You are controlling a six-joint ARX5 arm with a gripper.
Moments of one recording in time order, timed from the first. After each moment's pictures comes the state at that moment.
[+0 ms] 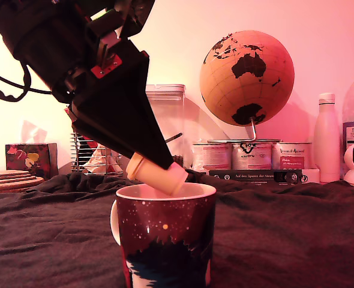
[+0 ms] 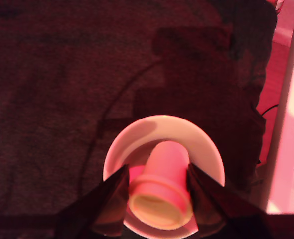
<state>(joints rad) -0.86 1.34 0.81 -0.37 0.28 0.18</state>
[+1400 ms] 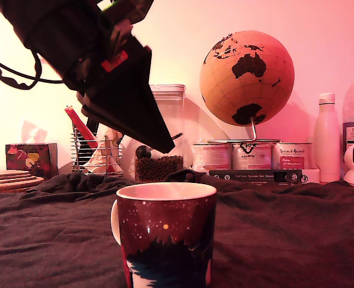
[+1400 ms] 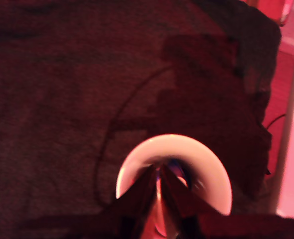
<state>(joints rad) -0.86 1.34 0.84 -0.36 0.26 0.18</state>
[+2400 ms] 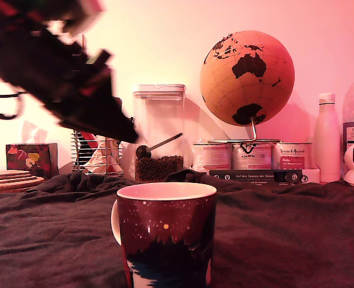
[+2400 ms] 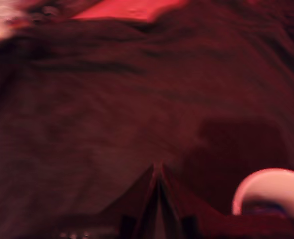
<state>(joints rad) -0.62 1.23 0.60 0.08 0.25 0.08</state>
